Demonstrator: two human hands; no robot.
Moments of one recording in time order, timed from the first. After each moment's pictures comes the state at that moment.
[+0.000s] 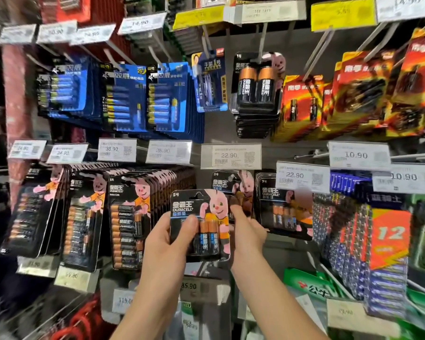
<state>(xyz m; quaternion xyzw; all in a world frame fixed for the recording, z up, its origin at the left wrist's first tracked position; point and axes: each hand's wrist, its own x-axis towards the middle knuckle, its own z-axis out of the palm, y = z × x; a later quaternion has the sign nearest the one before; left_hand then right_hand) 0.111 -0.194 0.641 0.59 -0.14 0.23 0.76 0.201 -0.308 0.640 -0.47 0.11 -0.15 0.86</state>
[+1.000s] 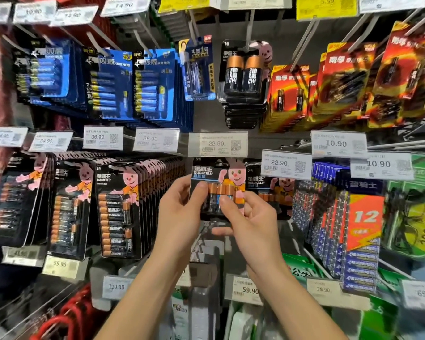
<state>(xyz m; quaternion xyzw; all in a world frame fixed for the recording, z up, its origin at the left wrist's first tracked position) 0.135 -0.223 0.664 0.61 -0.16 0.26 0.73 0.117 -0.342 0.654 -0.62 -0.18 -0.25 0.72</state>
